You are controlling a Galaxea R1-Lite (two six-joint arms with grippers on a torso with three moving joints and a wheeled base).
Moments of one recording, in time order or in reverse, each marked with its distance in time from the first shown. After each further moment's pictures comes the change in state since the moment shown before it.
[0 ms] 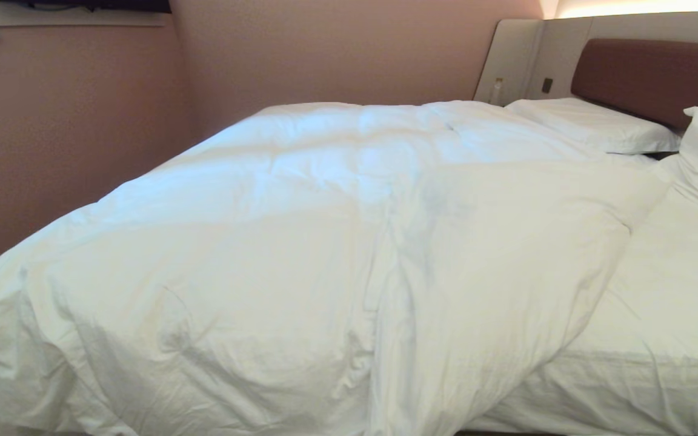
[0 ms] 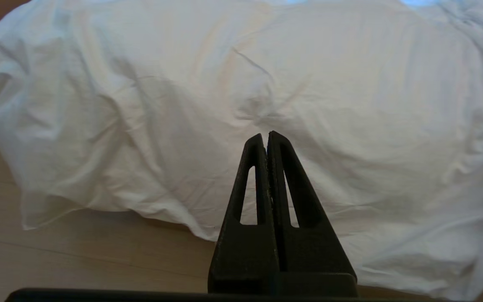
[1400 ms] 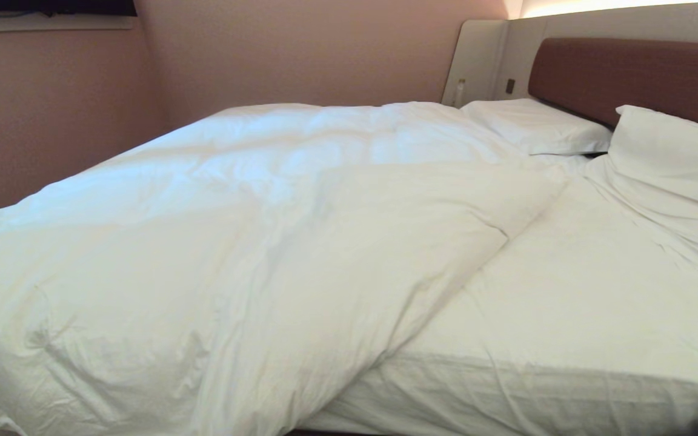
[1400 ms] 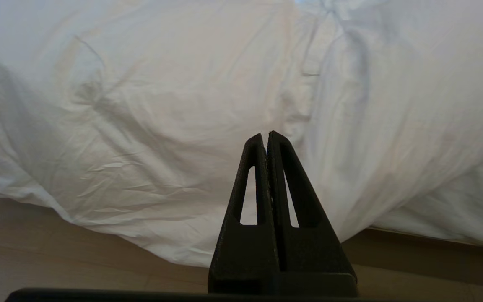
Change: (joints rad) left arm 0.000 0.000 0.000 -0.001 0.001 -0.006; right arm 0.001 0.000 0.000 0.000 0.000 0.000
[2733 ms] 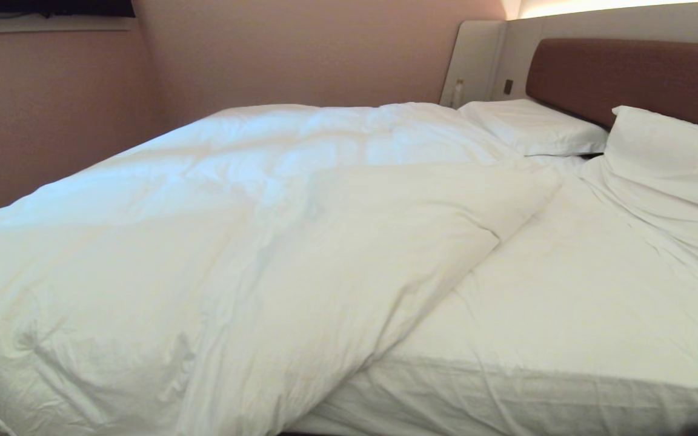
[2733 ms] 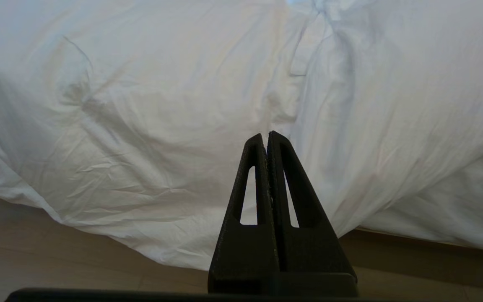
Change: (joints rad) left arm 0.000 0.000 0.000 -0.001 0.000 0.000; right arm -0.001 0.000 0.000 0.000 0.000 -0.001
